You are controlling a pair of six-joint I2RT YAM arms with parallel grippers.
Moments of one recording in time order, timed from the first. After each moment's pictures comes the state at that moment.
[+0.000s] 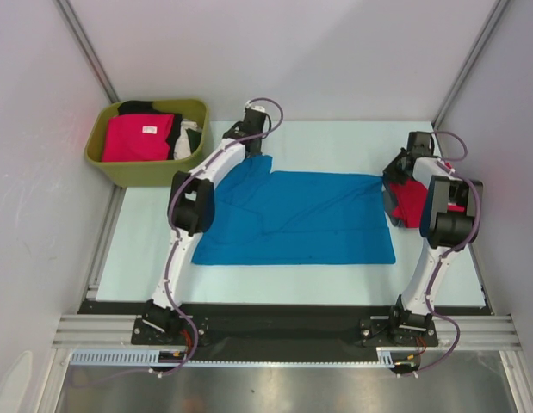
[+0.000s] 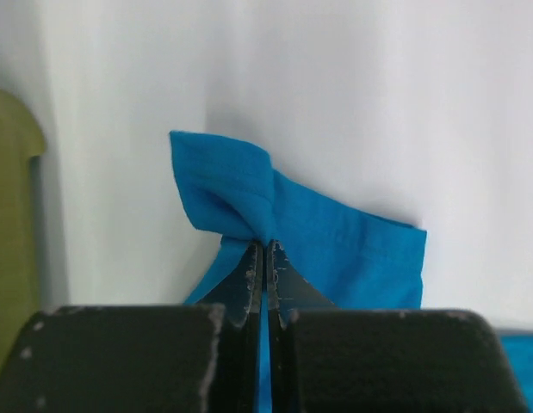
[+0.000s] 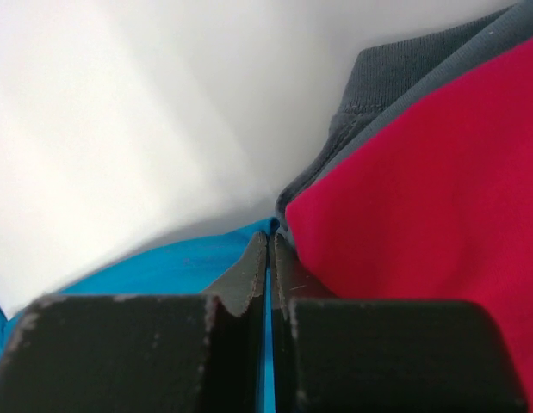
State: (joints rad) left arm -0.40 2.52 2.26 -0.53 -0.33 -0.16; right arm -0.16 2.05 1.43 -0.28 -0.11 0.60
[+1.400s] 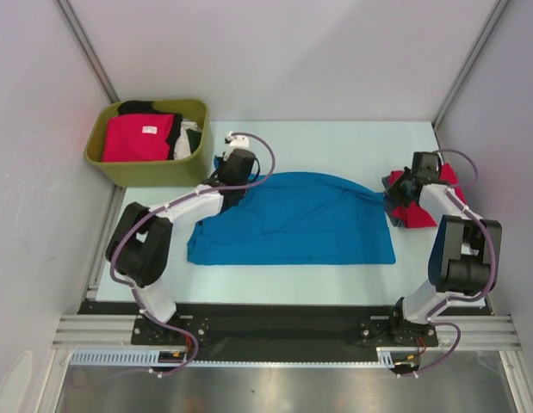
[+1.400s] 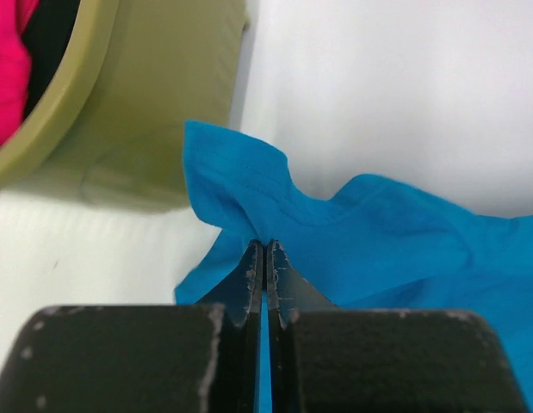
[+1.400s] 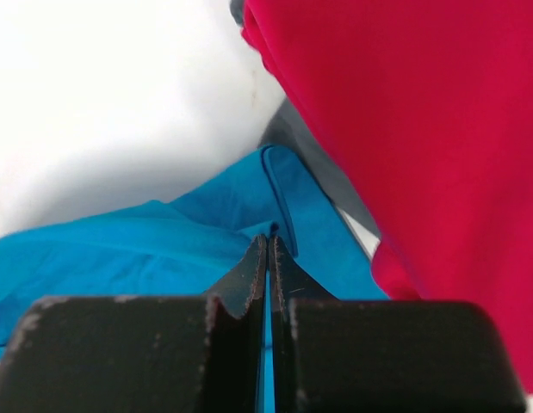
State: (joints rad) left arm -0.55 1.77 1.21 -0.04 -0.70 -0.12; right arm -0.15 1.64 1.05 -0.32 -0.11 0.59
